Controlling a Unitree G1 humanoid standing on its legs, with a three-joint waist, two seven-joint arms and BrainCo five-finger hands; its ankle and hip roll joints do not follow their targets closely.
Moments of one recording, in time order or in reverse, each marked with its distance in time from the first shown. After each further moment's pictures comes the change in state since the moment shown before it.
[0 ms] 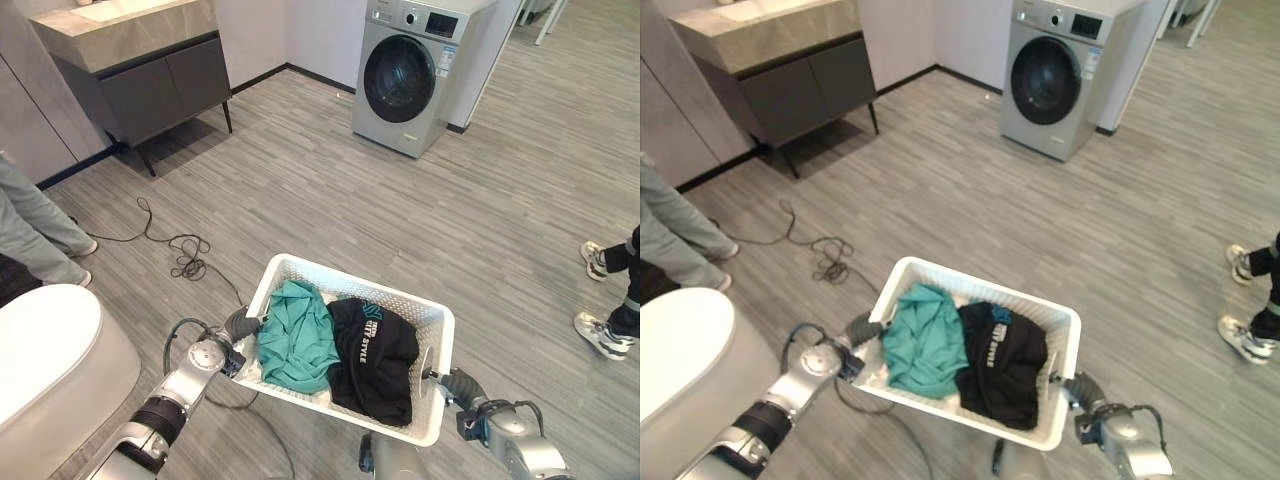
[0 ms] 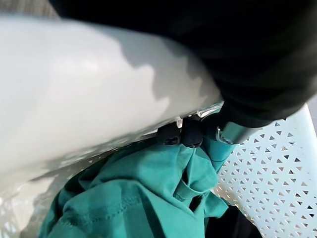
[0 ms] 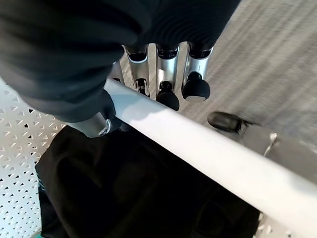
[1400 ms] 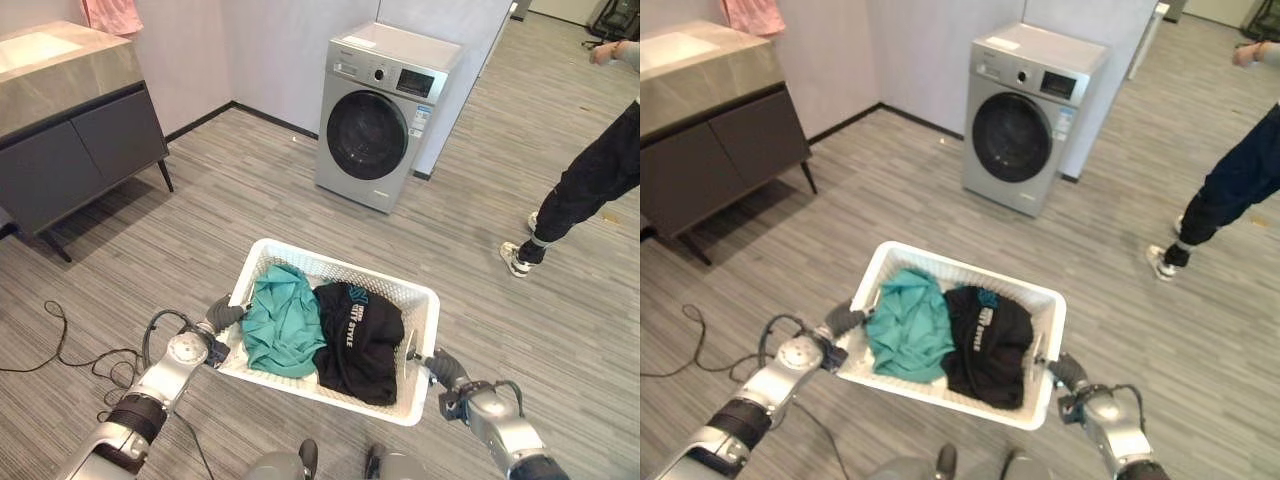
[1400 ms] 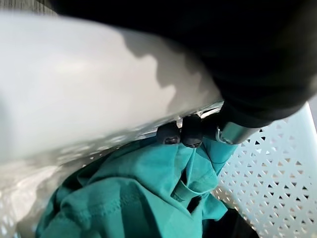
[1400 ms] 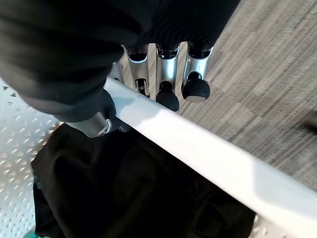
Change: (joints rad) left arm -0.014 0.058 0.003 -0.048 -0.039 -0.004 0.020; right arm -0.044 0.056 -0.006 0.029 -0.030 -0.036 -0.020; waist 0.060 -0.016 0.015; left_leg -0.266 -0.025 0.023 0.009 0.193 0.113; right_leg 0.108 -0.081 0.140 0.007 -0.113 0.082
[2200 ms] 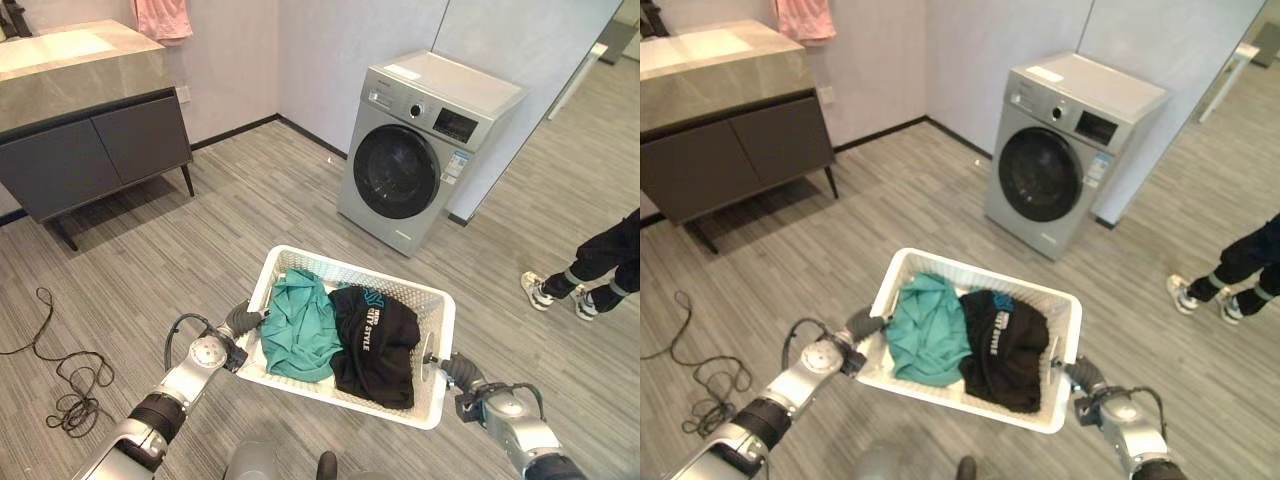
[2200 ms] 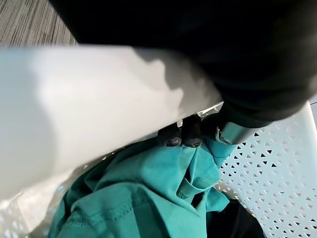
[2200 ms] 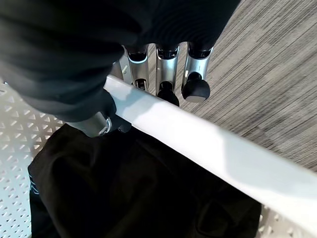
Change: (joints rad) left arm 0.000 -0.034 -0.028 0.013 -0.005 -0.009 0.022; right arm -0.074 -0.070 0.024 0.061 0.011 -0.010 0.005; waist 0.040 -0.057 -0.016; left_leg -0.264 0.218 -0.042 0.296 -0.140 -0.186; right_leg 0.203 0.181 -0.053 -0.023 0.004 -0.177
